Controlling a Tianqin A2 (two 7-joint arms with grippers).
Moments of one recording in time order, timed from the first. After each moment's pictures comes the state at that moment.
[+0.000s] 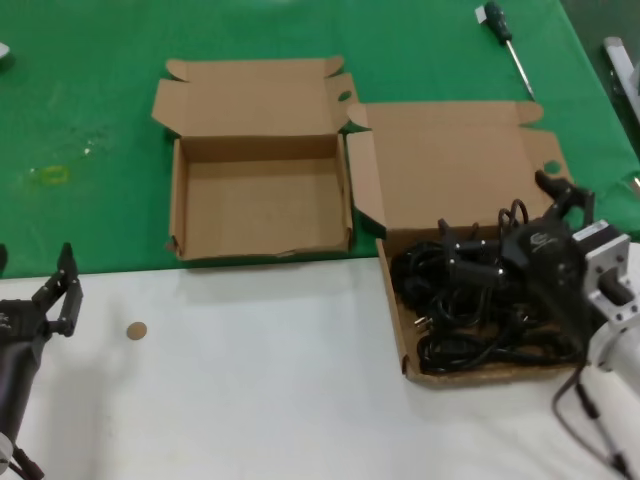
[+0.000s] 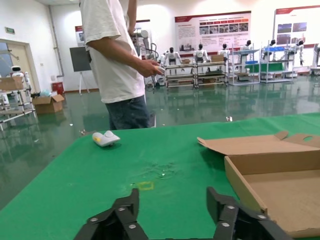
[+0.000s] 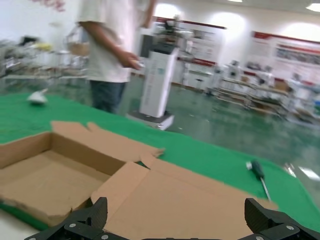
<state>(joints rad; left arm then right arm) 0.00 -0.30 1.60 -1.60 -1.80 0.00 0.00 0.05 0.55 -1.75 1.64 1.84 -0.01 0.01</state>
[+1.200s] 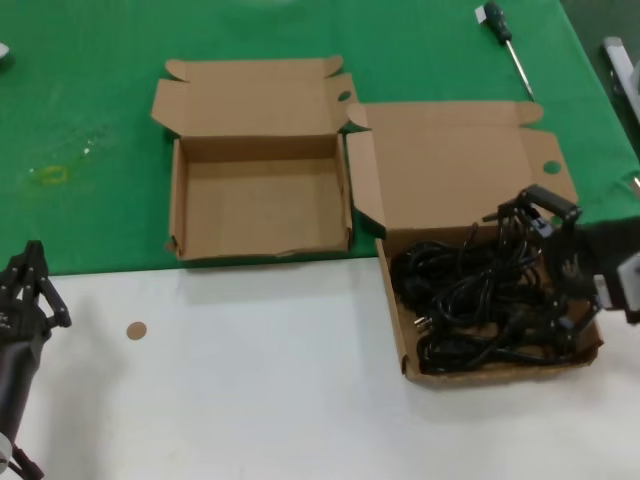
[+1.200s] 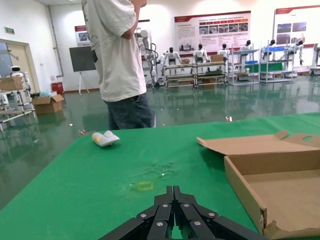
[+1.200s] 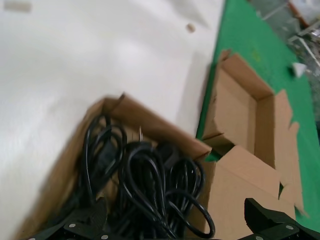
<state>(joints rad) 0.00 -0.30 1.60 -1.60 -1.80 0.00 0.00 0.62 0.91 -1.93 1.33 1.62 -1.05 -0.62</state>
